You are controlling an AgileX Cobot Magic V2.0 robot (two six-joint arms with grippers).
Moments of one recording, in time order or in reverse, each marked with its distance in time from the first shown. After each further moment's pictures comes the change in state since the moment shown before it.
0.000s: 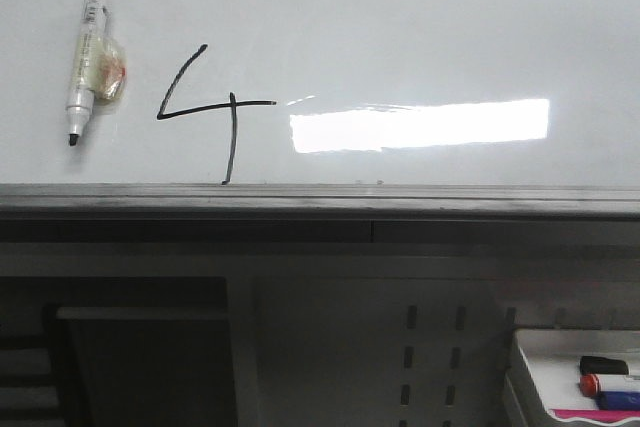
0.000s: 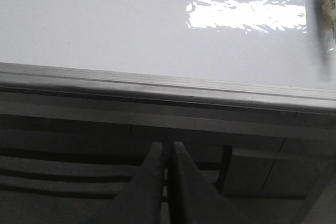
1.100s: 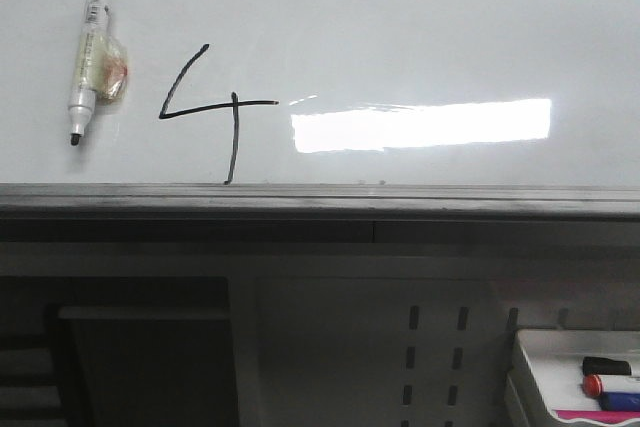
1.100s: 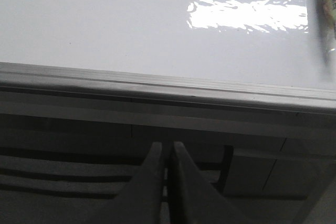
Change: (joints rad) left arm 0.000 0.000 0.000 0.000 -0.002 0.000; right arm 0.268 0.045 -0.199 -0.028 0.173 0.000
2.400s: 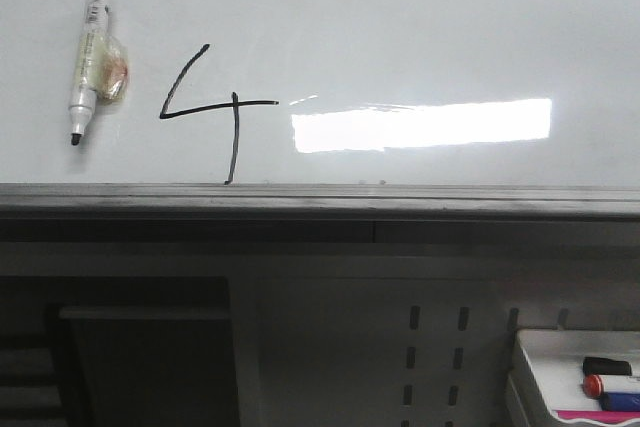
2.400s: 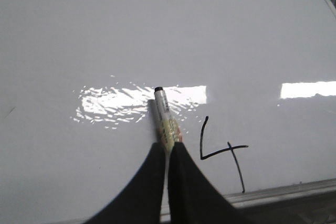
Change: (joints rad) left arm -0.354 0.018 -0.189 -0.044 -0.157 0.000; right arm 0.000 0.003 0.000 0.002 -0.002 -0.002
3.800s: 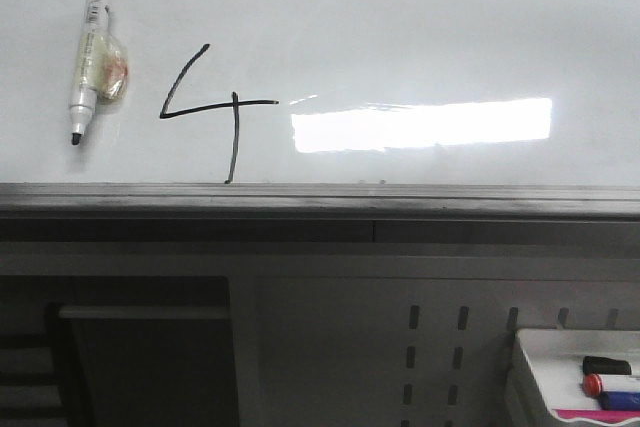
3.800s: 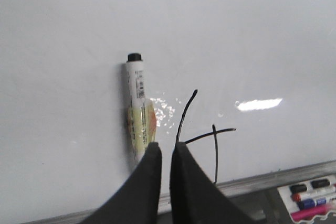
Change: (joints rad) left arm -0.012 0.769 -0.532 -0.152 0.225 -0.007; right arm 0.000 0.737 -0.892 0.006 0.573 -0.040
